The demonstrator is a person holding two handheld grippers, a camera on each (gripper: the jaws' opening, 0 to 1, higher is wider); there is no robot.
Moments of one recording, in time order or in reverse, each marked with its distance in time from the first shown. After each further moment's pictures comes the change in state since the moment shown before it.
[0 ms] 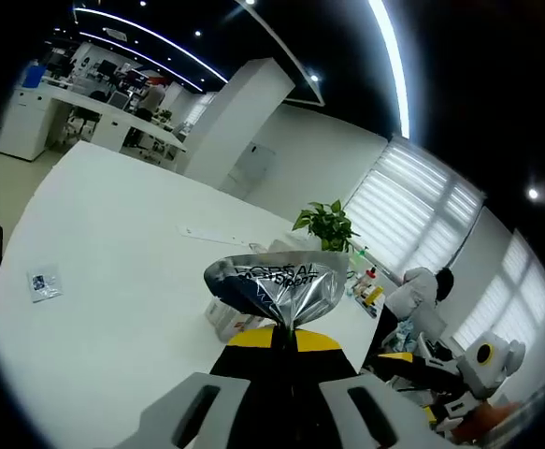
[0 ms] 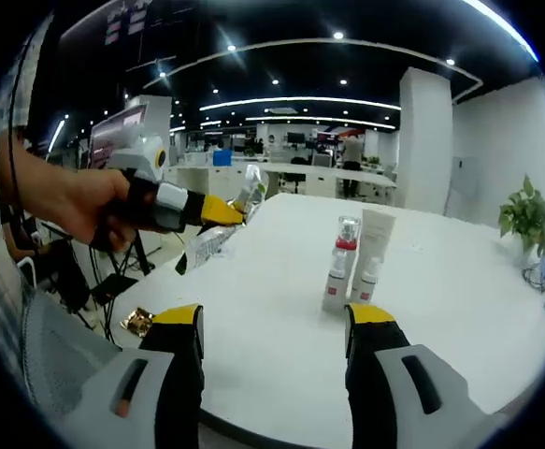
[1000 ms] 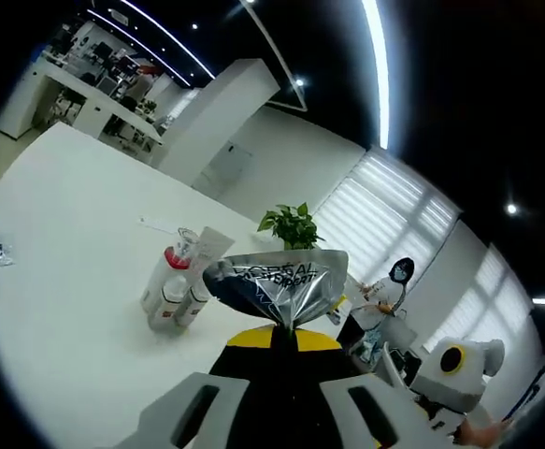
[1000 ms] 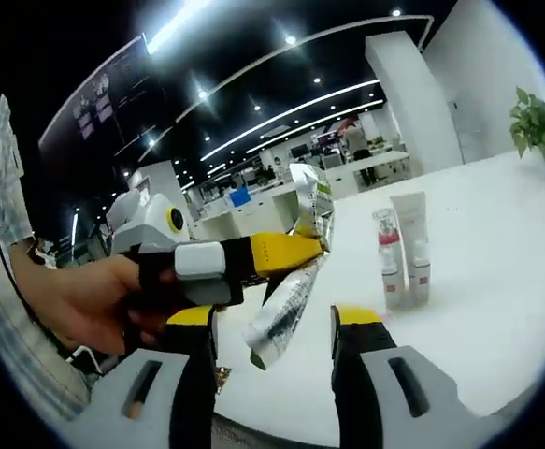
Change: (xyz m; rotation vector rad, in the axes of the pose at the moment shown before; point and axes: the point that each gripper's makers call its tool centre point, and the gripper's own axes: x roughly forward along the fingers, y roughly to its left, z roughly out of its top) left arm 0.017 -0.075 -0.022 -0.057 -0.022 -0.130; right arm 0.018 0.034 0.009 0.272 -0.010 0.114
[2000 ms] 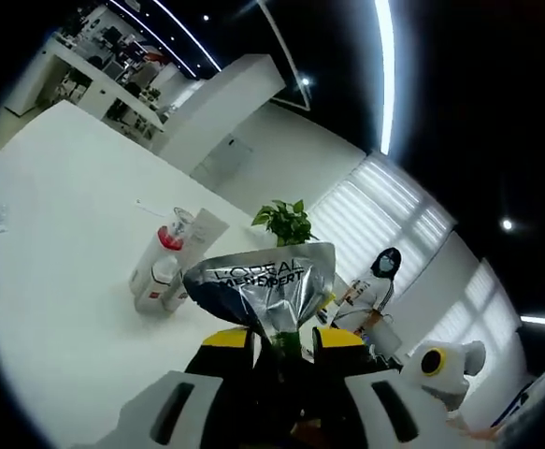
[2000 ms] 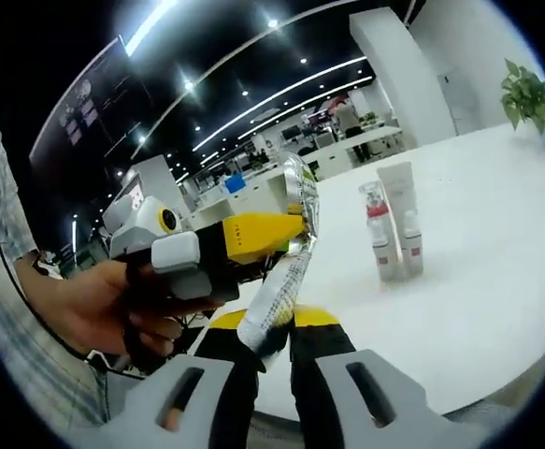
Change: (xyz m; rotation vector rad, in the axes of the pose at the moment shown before) left arm 0.007 -0.003 -0.015 -0.092 0.015 -0.046; right arm -0.012 -0.013 -0.013 0.072 0.068 0.002
